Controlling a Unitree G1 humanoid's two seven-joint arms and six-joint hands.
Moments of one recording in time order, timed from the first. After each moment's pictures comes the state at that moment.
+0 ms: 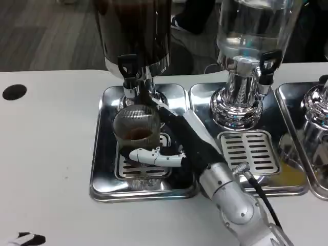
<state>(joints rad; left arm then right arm) 1.12 0.22 0.31 -0.43 0.72 -0.55 0.30 -0.32 0.01 0.33 0.39 -0.32 -0.06 0.00</state>
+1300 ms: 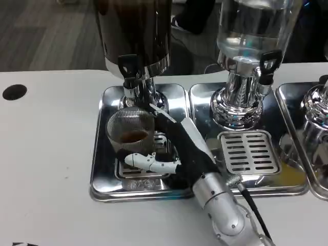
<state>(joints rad) 1.14 0.22 0.34 -0.40 0.68 -0.59 0.27 -0.29 0.07 0.33 0.47 -0.32 -0.13 -0.08</state>
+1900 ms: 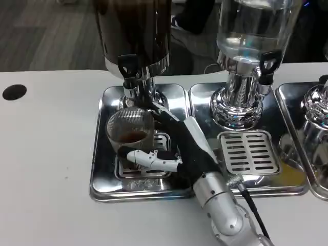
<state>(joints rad) 1.18 0.20 0.35 -0.40 0.68 -0.63 0.27 -0.30 0.07 0.34 0.49 -0.32 -0.13 -0.14</state>
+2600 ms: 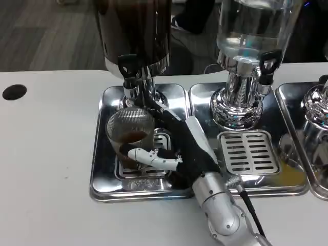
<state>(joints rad) 1.17 0.19 0.38 -0.38 0.68 -0.64 0.27 -0.32 0.08 0.34 0.54 -0.32 -0.15 -0.18</state>
